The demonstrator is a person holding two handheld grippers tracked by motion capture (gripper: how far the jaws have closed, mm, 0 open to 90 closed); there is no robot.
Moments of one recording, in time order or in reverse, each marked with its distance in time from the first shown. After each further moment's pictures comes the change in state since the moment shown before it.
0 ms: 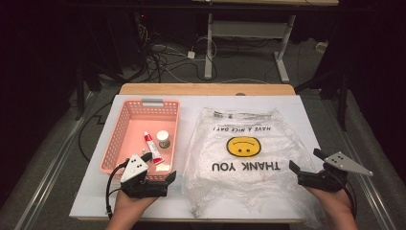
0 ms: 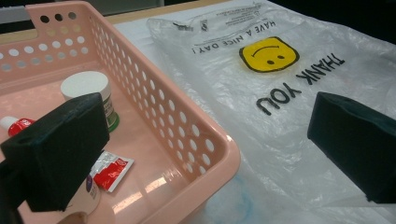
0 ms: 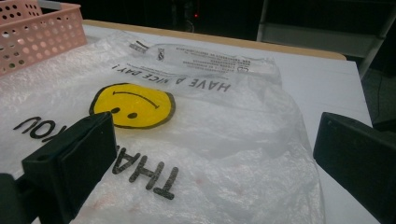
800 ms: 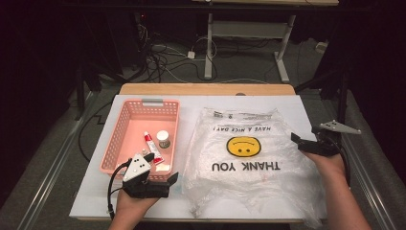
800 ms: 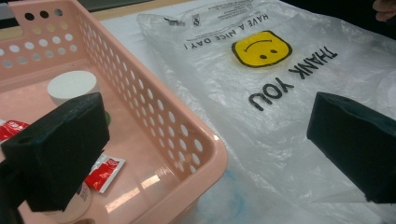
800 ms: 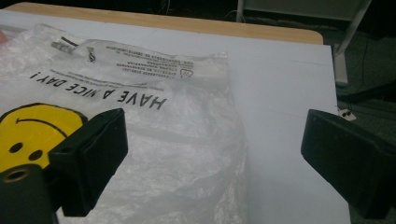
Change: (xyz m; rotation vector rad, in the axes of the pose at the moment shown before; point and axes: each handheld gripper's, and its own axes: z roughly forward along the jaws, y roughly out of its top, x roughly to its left) left arm -0.004 0.004 0.001 0.025 -0.020 0.016; right arm -0.063 0.035 0.073 0.145 -0.061 0.060
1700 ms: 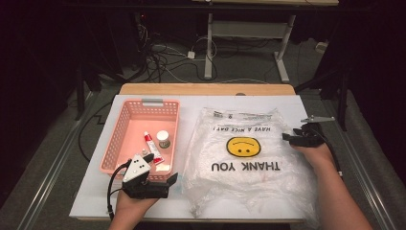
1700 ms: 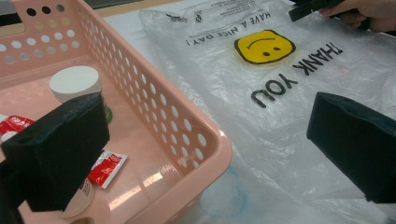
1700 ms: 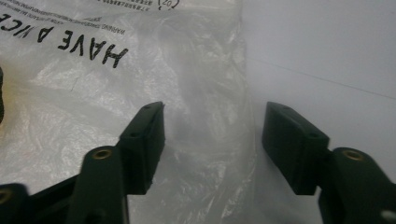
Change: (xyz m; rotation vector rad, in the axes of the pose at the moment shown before) left arm 0.001 -0.003 0.000 0.006 0.003 -0.002; right arm -0.018 -0.007 0.068 0.241 0.067 -0.045
